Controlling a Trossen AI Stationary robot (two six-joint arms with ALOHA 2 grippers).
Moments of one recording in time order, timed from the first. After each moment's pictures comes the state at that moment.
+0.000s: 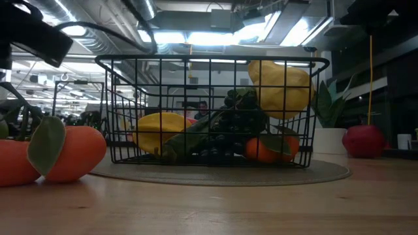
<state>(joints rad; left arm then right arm) -0.69 1.75 1.11 -0.96 -0.07 -1.40 0.53 0.51 0.70 -0.66 0.61 0.36</state>
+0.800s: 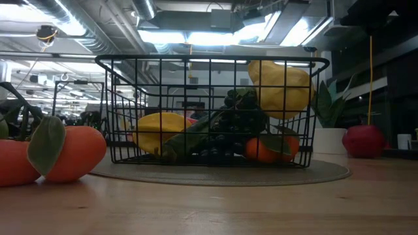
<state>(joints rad) -1.05 1.75 1.18 -1.00 -0.10 -2.31 0.53 0.51 0.70 -0.67 0.61 0.36</state>
